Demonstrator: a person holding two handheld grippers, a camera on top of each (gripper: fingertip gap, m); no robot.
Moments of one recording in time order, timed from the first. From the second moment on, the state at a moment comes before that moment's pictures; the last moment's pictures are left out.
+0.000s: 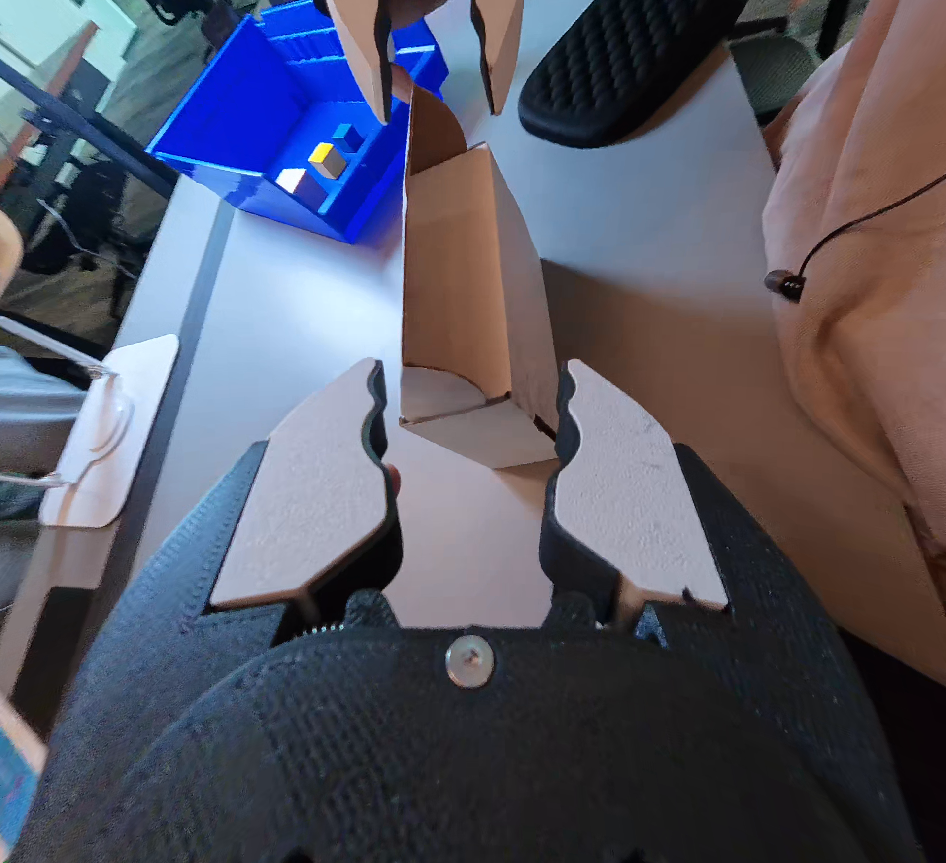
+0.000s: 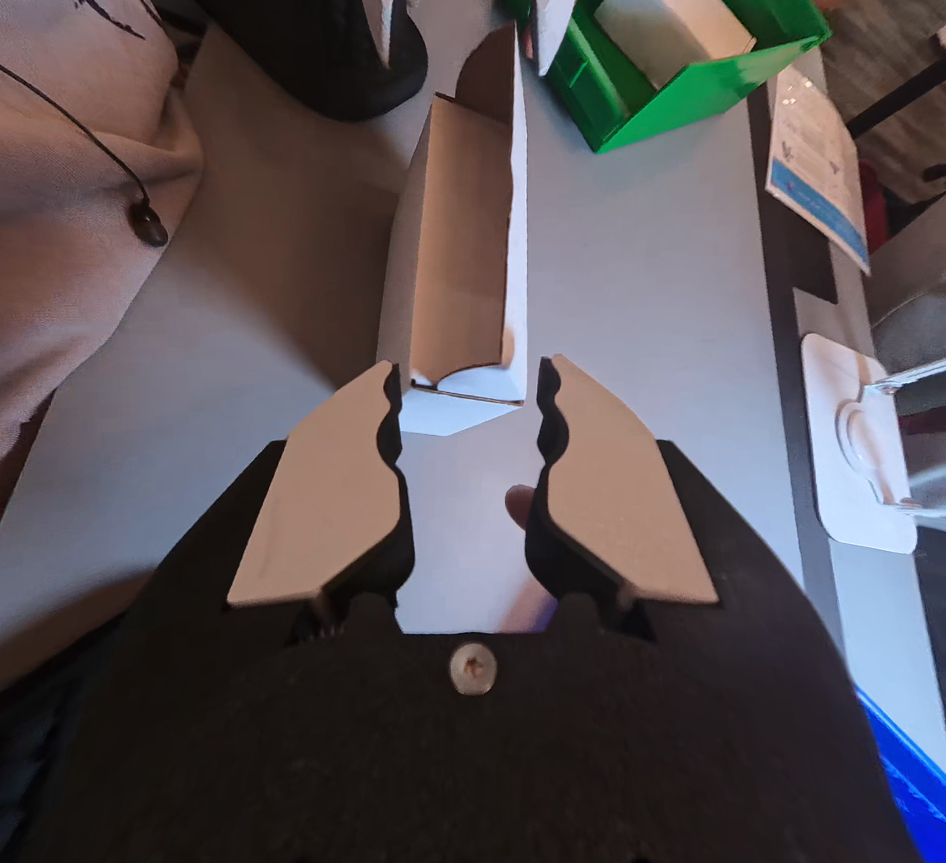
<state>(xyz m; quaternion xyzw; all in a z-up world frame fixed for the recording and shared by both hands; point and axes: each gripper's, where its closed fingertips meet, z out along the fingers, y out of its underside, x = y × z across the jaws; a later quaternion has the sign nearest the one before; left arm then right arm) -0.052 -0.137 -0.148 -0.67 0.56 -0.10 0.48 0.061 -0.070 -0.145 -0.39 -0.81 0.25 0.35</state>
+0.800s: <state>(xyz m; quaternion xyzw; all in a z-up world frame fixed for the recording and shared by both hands) -0.044 -0.142 -0.165 -0.67 0.46 -0.07 0.58 0.061 -0.090 -0.179 -0.38 -0.80 0.17 0.43</state>
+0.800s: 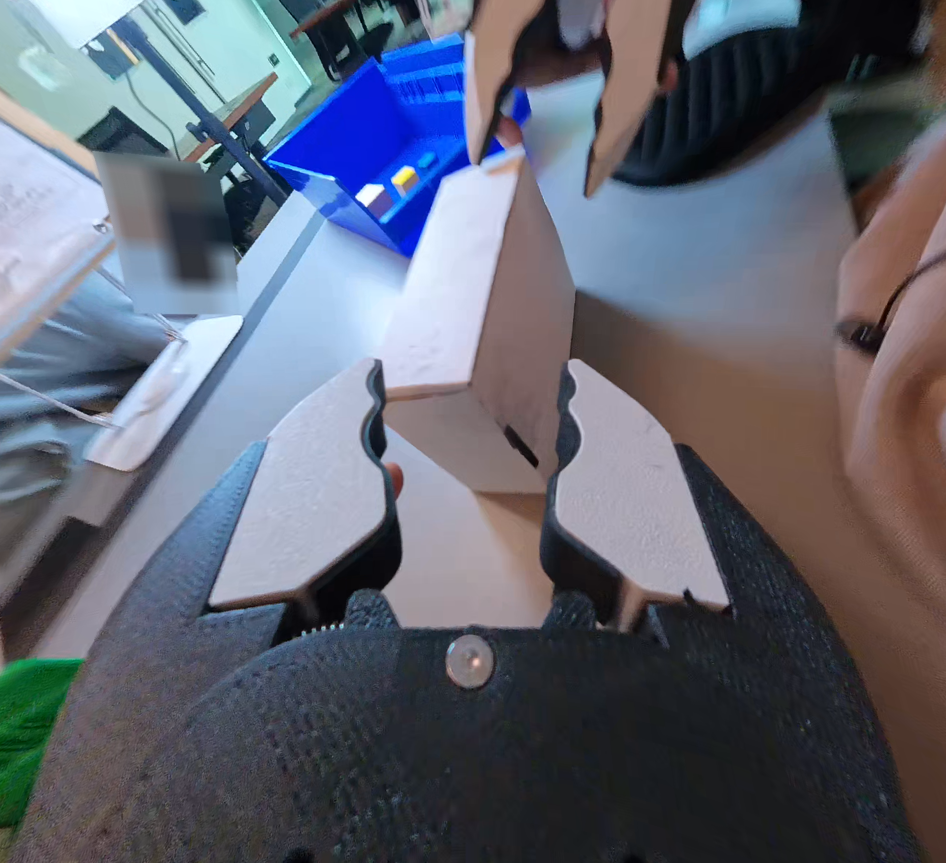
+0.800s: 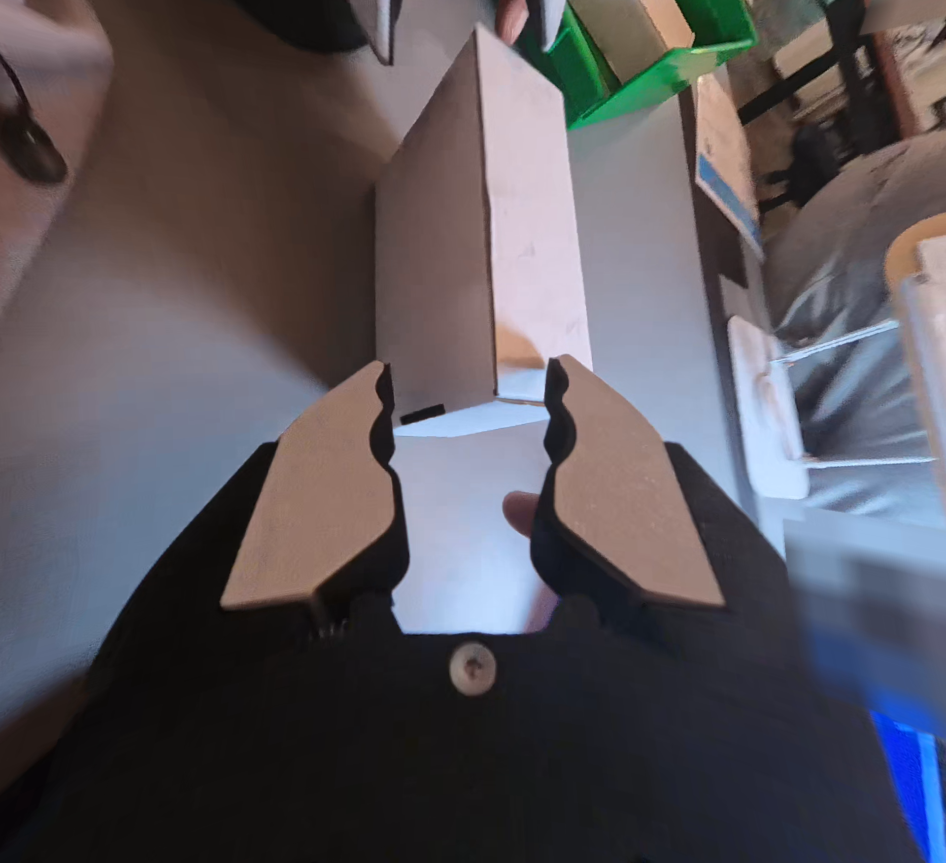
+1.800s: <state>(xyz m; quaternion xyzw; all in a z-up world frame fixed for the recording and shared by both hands) -0.065 -0.082 -0.130 -0.70 0.31 -0.10 0.64 0.114 0.034 -0.040 -0.48 -0.70 -0.24 0.46</state>
